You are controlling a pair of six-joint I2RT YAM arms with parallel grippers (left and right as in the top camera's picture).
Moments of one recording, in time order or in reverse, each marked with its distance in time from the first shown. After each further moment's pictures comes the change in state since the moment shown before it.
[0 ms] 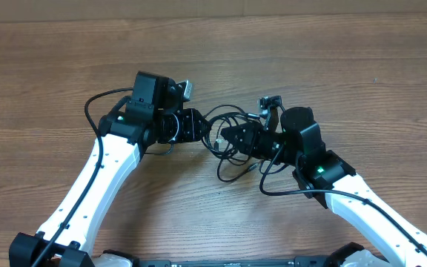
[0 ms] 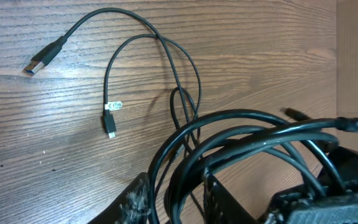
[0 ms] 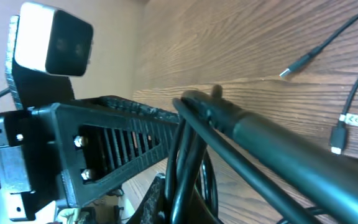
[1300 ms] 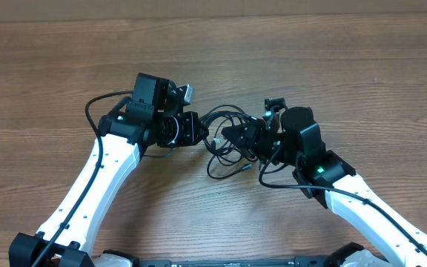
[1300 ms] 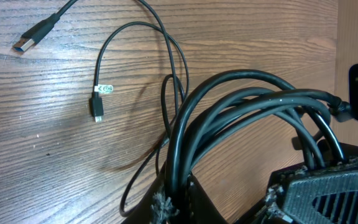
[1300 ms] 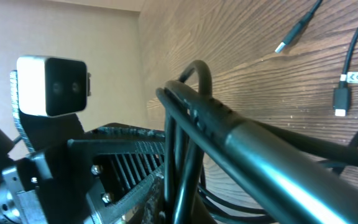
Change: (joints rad) left arm 0.000 0.000 0.002 -0.049 0.026 0.007; right arm 0.000 0.000 0.000 -0.011 0.010 0.241
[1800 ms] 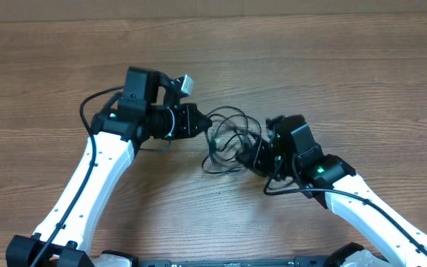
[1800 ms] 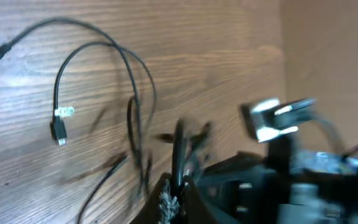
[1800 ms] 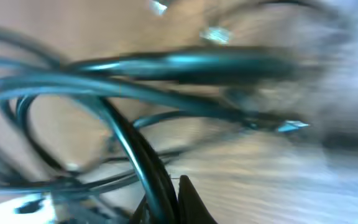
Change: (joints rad) left arm 0.057 0.000 0.025 0.068 0.164 0.000; right arm 0.001 0.000 0.004 -0.410 0.088 -0.246
